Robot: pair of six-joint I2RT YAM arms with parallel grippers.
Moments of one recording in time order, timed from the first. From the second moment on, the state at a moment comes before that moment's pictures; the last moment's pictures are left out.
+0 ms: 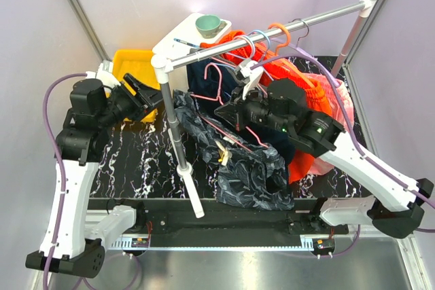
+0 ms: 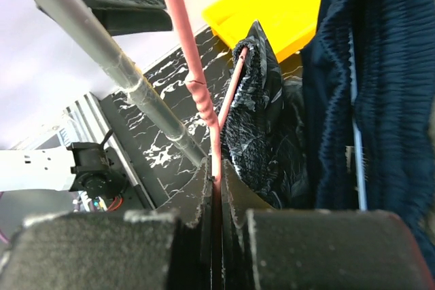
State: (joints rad) left arm -0.14 0.94 1.36 -0.77 0.38 -0.89; right arm 0.93 1.22 1.46 -0.43 -0.07 0.23
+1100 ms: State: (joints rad) left arm -0.16 1.11 1.29 -0.72 0.47 -0.74; right arm 0.93 1.41 1.55 -0.33 -0.12 0.33
